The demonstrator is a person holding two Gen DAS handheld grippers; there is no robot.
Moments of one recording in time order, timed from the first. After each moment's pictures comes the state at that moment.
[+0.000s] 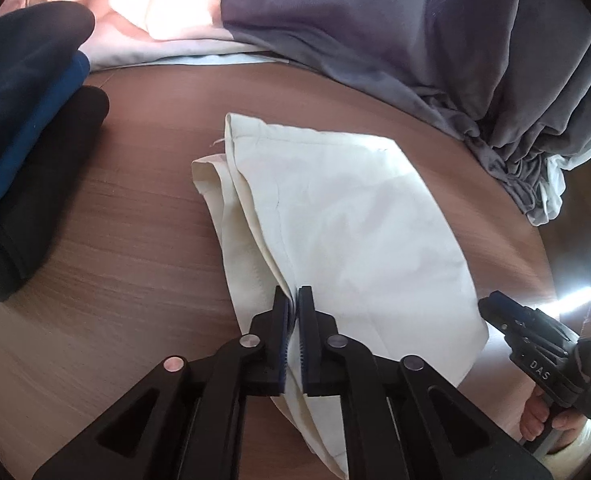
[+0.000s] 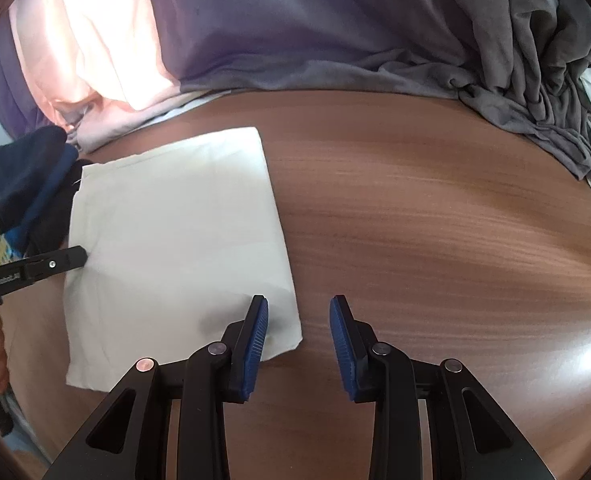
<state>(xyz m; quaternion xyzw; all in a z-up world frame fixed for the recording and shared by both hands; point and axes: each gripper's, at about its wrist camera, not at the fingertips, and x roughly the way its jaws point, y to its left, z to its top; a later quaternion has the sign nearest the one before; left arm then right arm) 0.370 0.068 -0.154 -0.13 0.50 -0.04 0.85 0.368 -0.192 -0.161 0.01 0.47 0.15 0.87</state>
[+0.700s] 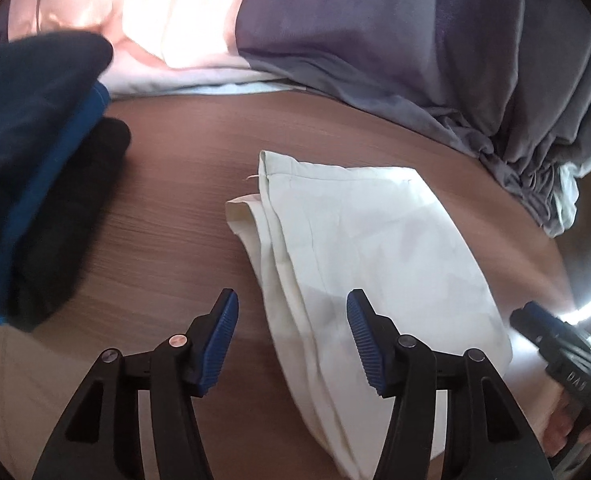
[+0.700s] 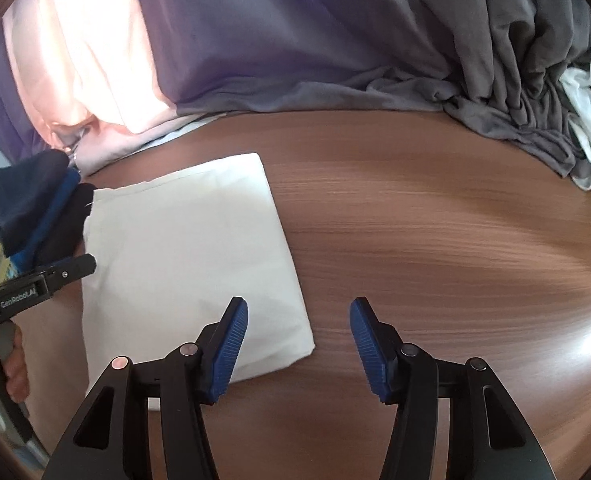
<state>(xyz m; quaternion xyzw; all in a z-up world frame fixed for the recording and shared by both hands) 0.375 0.081 -0.150 -0.12 0.47 -0.01 0.88 0.362 -0.190 -0.143 0.03 0.45 0.12 0.88</state>
